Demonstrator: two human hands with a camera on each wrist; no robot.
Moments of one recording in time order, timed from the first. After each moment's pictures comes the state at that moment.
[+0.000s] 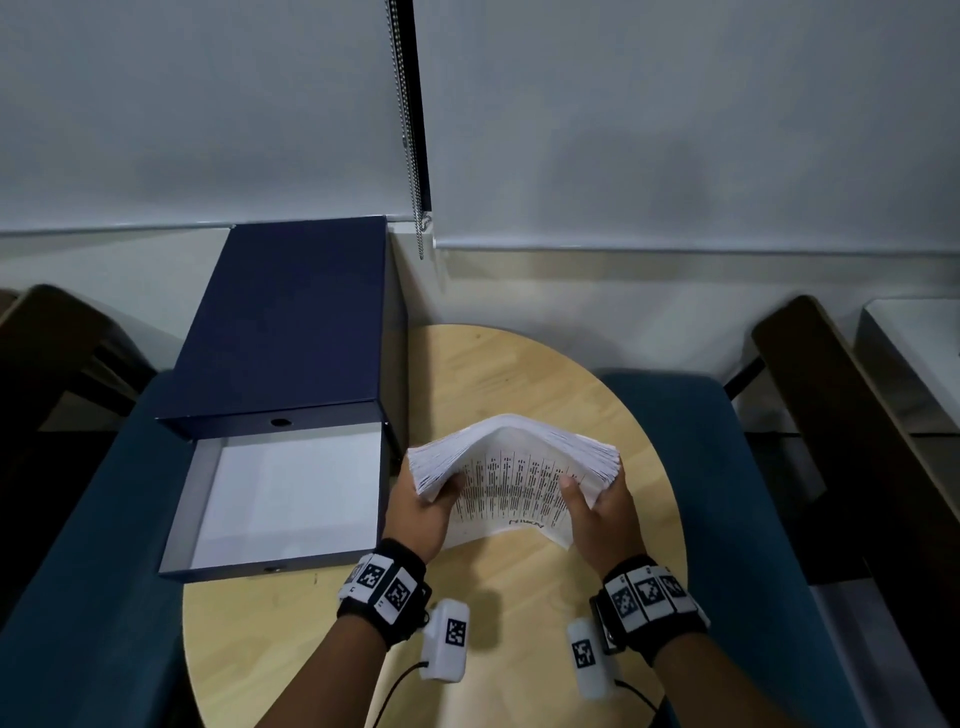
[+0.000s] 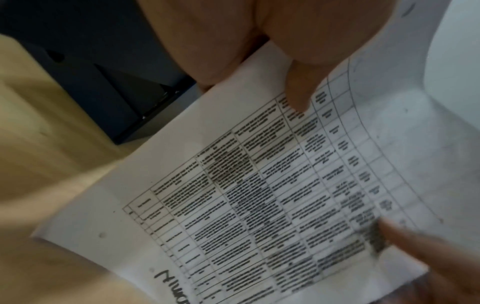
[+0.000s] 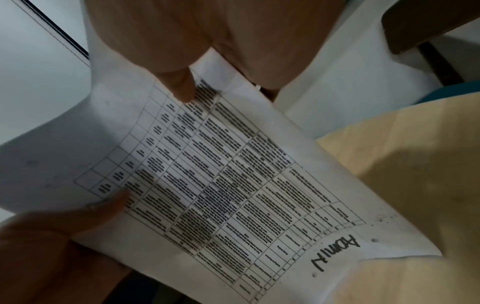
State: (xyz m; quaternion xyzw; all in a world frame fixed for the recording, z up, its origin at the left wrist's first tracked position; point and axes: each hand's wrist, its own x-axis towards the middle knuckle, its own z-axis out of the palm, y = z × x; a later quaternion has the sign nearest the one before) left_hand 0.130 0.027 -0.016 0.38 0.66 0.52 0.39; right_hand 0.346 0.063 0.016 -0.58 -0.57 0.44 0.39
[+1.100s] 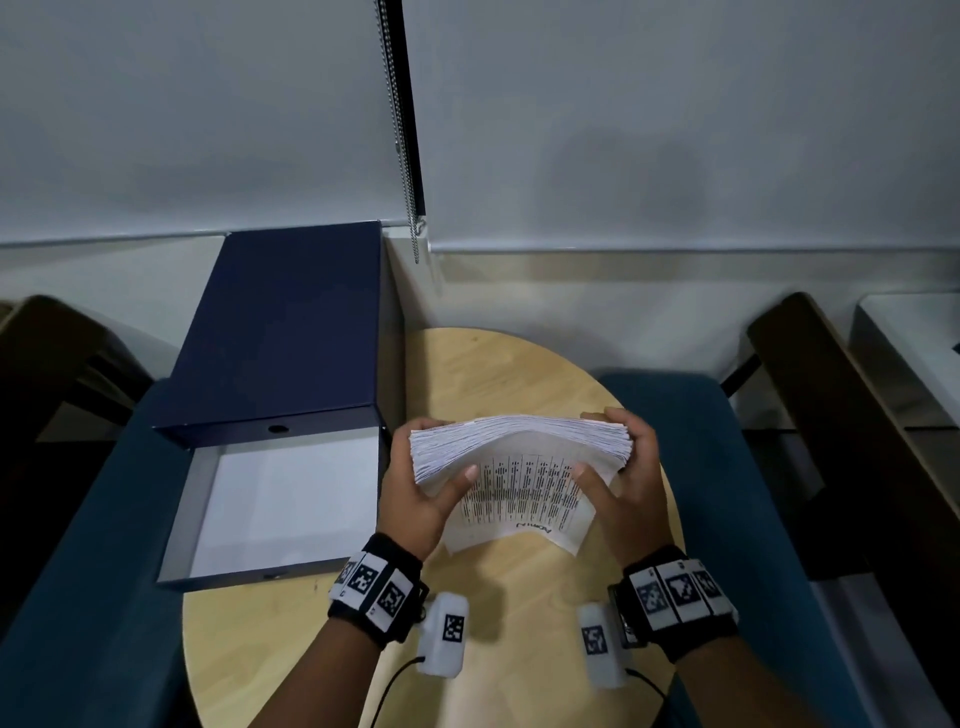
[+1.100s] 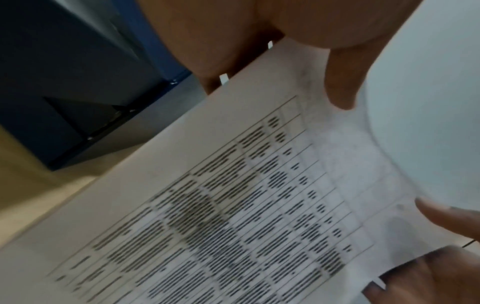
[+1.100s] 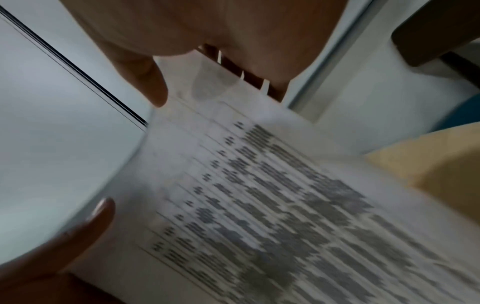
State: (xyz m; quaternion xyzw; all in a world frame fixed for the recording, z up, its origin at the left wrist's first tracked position) left_hand 0.132 0.025 0.037 0.46 0.58 0.57 0.35; right_hand 0.359 0.073 0.055 -0.49 -0.59 0.42 0.49
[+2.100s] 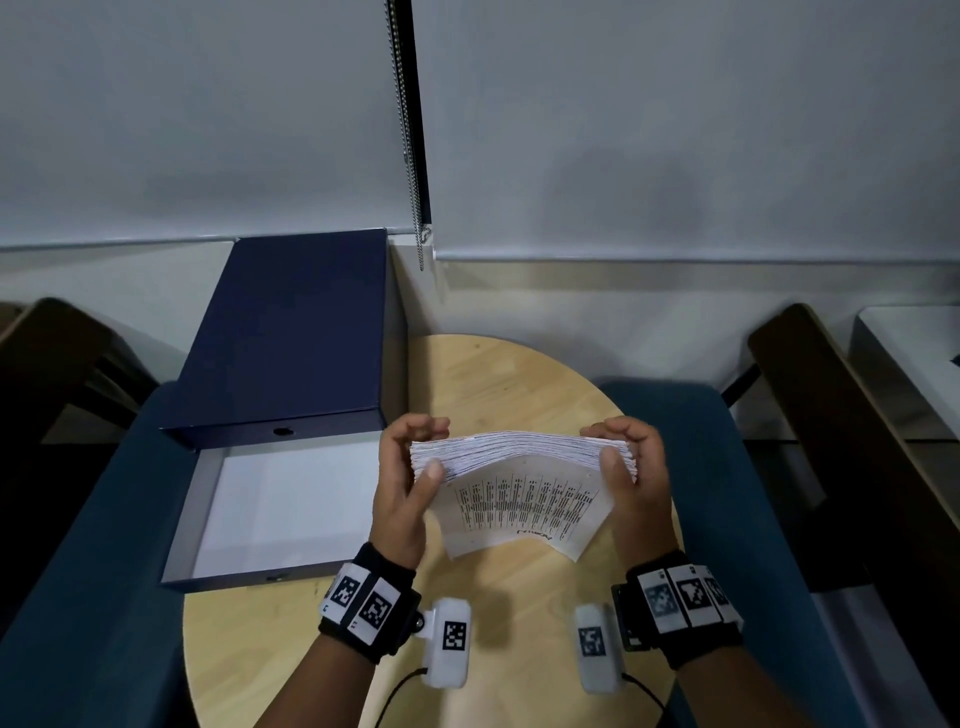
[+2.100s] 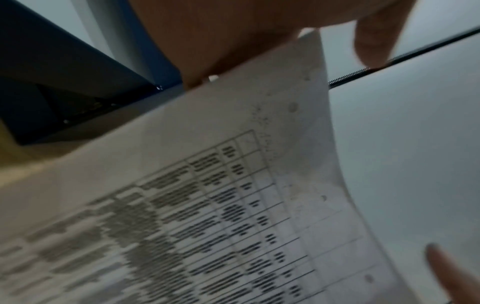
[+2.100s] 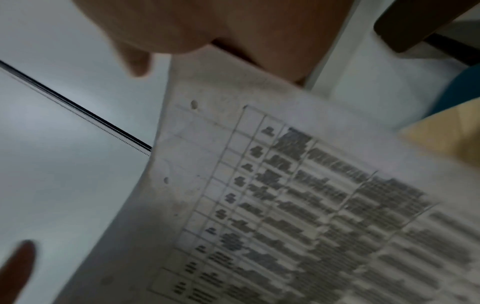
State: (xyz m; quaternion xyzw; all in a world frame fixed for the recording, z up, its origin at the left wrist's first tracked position) left_hand 0.128 0.021 0.046 0.42 0.48 0.66 0.41; right_hand 0.355 0.074 0.062 -0.45 -0.51 0.48 0.54
